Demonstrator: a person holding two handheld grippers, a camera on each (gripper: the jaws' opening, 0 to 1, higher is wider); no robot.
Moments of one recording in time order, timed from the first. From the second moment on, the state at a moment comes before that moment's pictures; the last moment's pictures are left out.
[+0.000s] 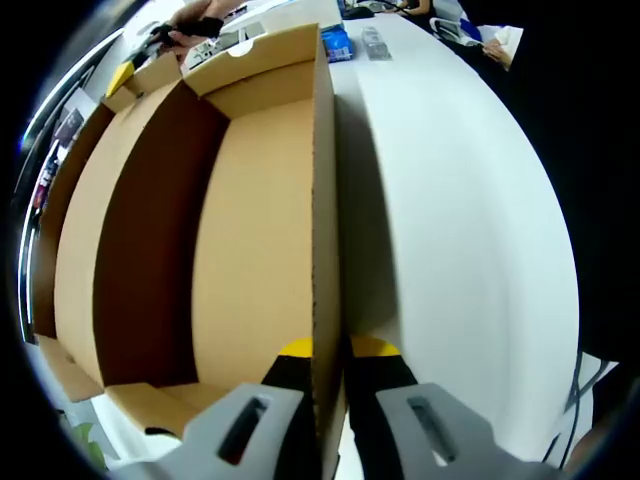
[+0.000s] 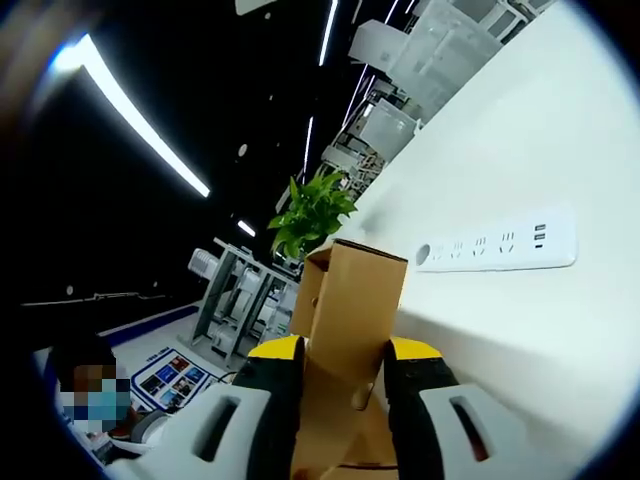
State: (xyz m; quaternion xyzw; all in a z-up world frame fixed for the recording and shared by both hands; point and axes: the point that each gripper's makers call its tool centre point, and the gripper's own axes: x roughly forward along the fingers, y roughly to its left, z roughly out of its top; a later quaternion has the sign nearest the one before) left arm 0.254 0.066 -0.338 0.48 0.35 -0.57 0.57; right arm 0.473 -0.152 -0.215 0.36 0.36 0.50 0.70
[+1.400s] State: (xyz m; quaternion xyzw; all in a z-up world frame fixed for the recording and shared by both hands) left arm 0.257 0.065 -0.337 0.49 0.33 -0.56 0.58; right arm 0.425 -0.129 -0.143 0.12 0.20 0.55 0.80
